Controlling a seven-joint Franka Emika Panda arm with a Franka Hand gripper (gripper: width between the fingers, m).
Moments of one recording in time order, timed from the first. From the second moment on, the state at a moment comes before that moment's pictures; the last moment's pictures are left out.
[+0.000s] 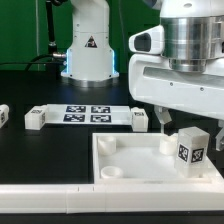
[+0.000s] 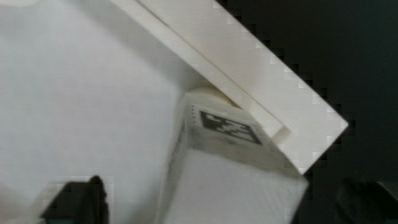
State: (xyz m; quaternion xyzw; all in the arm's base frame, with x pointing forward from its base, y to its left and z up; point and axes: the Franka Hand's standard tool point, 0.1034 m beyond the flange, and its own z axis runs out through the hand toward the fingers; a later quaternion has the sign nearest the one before) arm 0.636 0.109 0.080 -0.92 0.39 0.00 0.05
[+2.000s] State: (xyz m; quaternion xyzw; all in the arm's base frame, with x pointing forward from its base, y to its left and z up) arm 0.639 0.108 0.080 -0.96 0.29 -0.03 0.04
